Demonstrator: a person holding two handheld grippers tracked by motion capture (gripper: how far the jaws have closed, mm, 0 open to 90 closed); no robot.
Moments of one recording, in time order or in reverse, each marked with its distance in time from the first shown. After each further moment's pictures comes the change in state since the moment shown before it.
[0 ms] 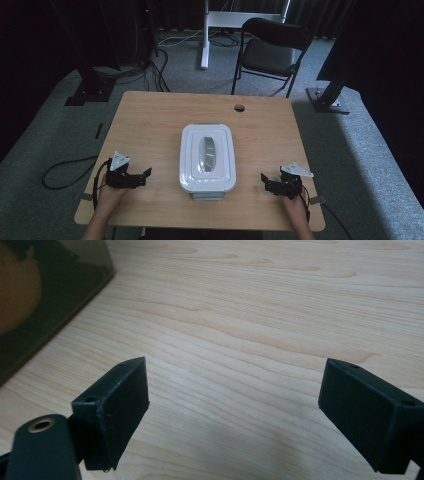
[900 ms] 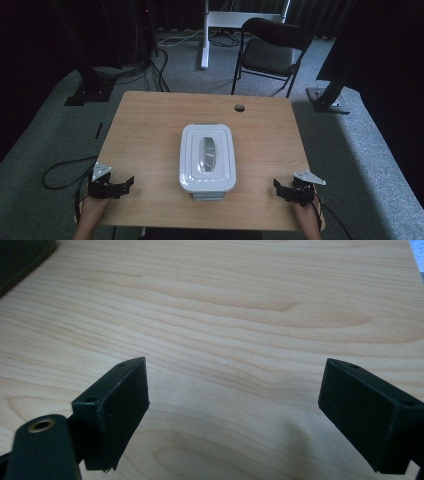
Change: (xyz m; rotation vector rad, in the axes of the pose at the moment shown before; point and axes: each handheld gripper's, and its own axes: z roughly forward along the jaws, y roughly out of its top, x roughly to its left) left arm 0.033 -0.041 -0.026 0.072 0.105 -0.102; right arm -0.025 -0.023 -0.021 0.035 -0.098 0.037
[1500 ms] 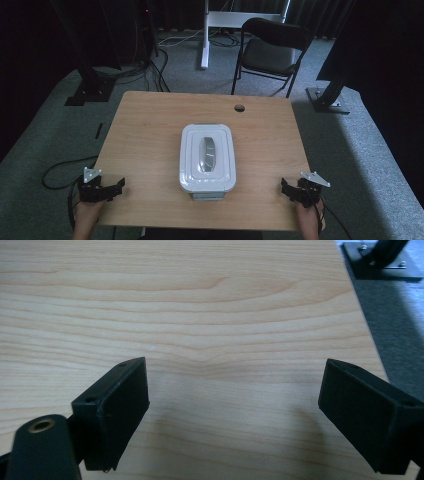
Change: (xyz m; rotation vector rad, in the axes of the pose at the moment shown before) left arm 0.018 -0.017 -0.004 0.017 0.110 -0.103; right arm -0.011 -0.007 -0.001 0.034 -0.188 0.123
